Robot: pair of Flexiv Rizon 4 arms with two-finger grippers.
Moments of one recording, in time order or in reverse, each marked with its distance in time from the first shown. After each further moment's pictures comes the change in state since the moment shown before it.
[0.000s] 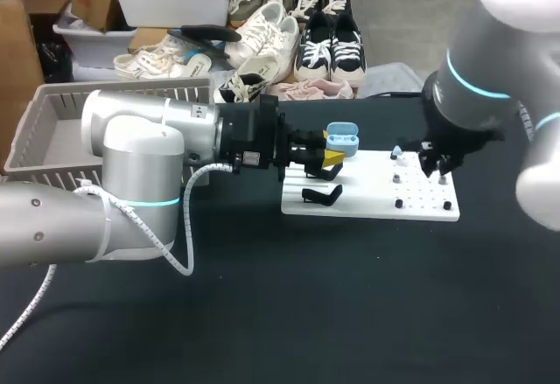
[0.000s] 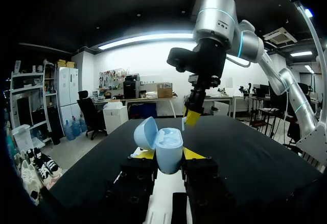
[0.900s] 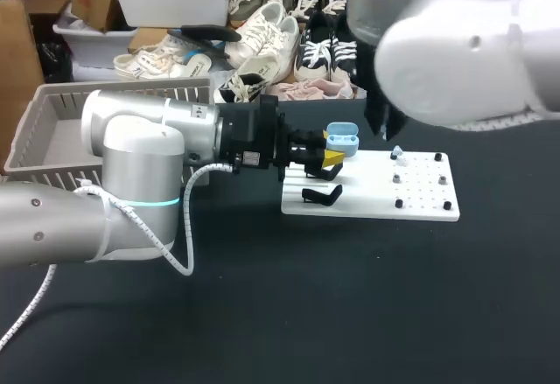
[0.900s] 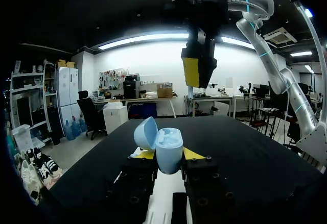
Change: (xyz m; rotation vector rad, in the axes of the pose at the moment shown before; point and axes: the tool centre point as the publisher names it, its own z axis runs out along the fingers) left arm 0.000 0.000 0.000 0.000 0.000 0.000; right arm -0.037 0.085 -0.075 0.174 0.091 0.795
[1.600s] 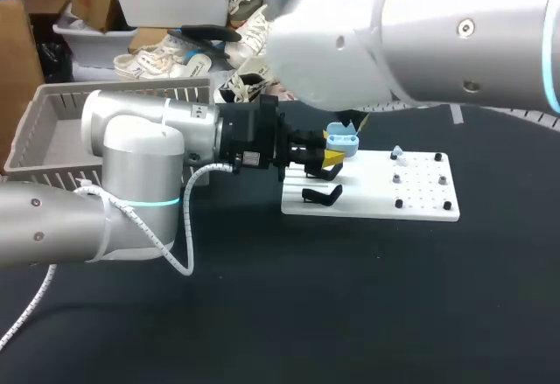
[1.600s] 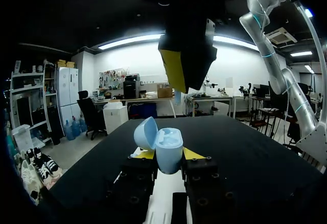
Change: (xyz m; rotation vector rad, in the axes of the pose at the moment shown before) left arm 0.000 0.000 0.000 0.000 0.000 0.000; right arm 0.013 0.042 0.004 0.144 -0.101 -0.003
